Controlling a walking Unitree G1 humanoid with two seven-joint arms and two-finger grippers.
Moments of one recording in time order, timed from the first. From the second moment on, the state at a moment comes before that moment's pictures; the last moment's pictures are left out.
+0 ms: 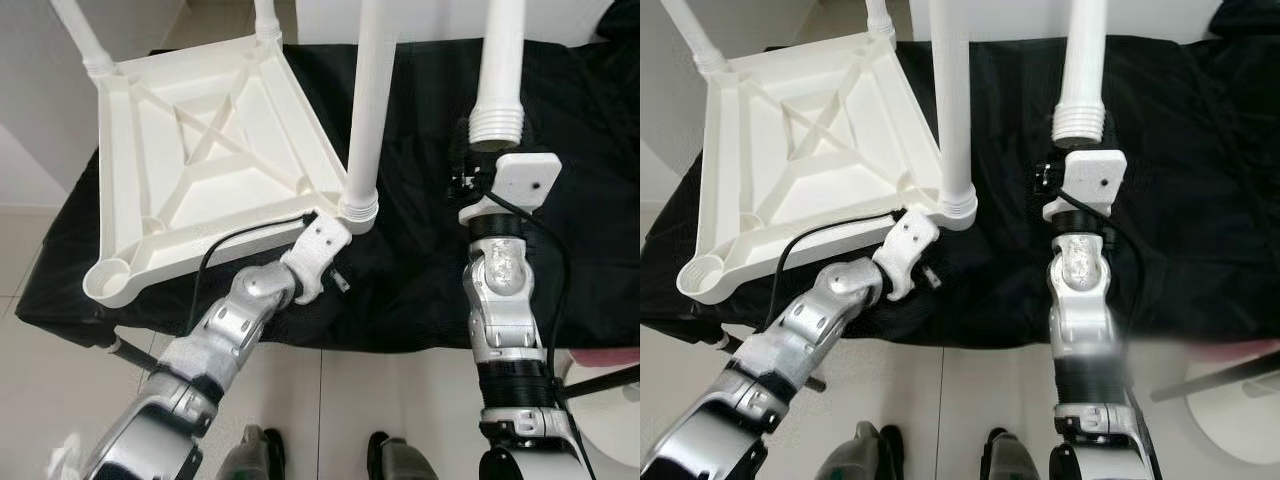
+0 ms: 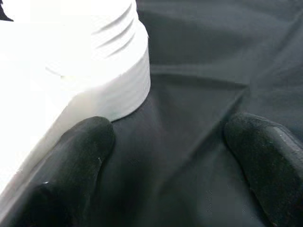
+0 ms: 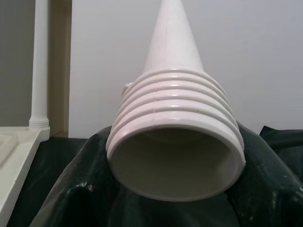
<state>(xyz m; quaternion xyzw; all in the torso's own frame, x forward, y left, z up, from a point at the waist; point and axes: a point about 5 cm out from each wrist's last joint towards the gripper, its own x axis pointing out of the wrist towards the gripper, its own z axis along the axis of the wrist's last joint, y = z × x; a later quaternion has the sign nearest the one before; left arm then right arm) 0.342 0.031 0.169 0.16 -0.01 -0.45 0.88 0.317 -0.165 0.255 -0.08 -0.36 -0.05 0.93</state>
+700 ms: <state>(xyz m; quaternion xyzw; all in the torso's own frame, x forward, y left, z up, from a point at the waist) 0.359 0.013 0.184 0.18 -0.05 -0.46 0.87 0.312 -0.159 0.254 -0.09 -0.35 -0.05 0.93</state>
